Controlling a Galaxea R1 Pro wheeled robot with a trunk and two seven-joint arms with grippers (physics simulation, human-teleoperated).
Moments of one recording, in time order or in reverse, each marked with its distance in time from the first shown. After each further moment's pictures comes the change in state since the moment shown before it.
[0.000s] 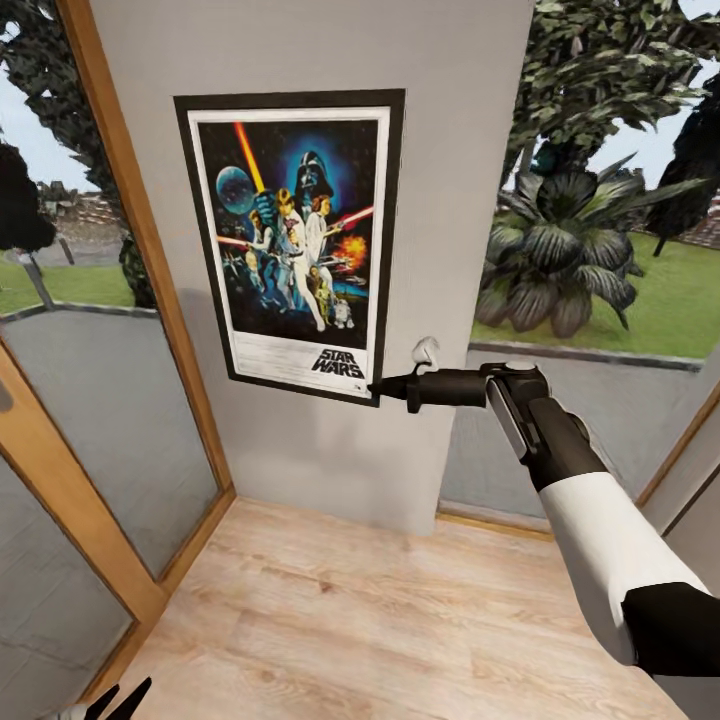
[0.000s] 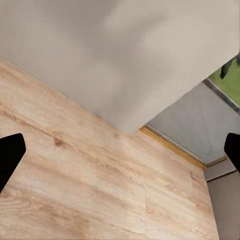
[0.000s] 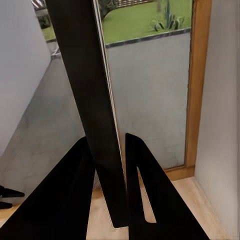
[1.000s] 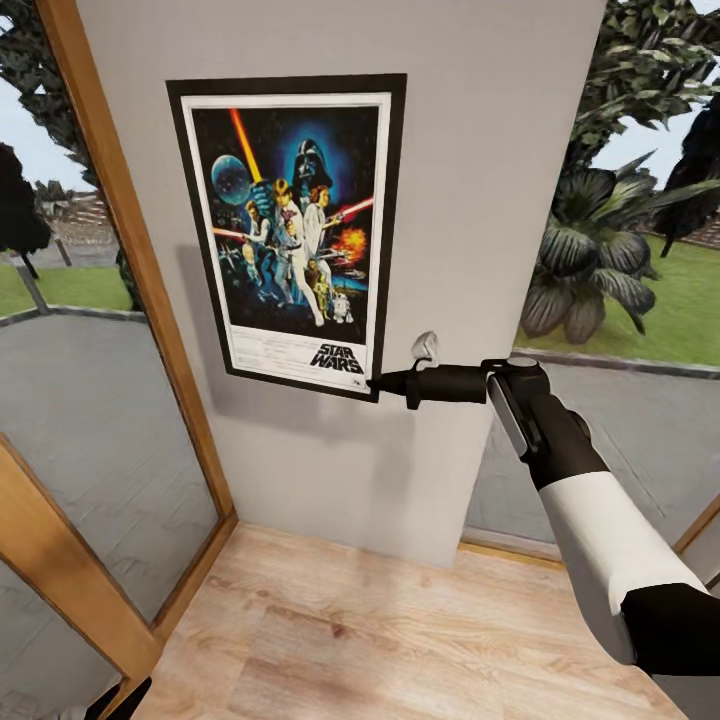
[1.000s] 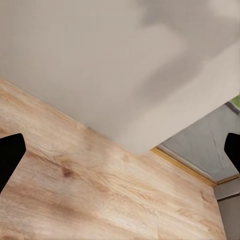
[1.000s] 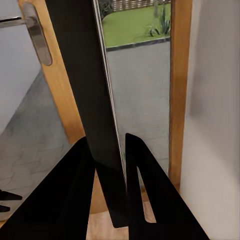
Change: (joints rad) left arm 0.000 0.000 0.000 0.000 0.000 0.000 0.001; right arm -0.001 0.003 -0.004 -0.030 0.001 0.009 -0.005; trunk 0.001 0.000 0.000
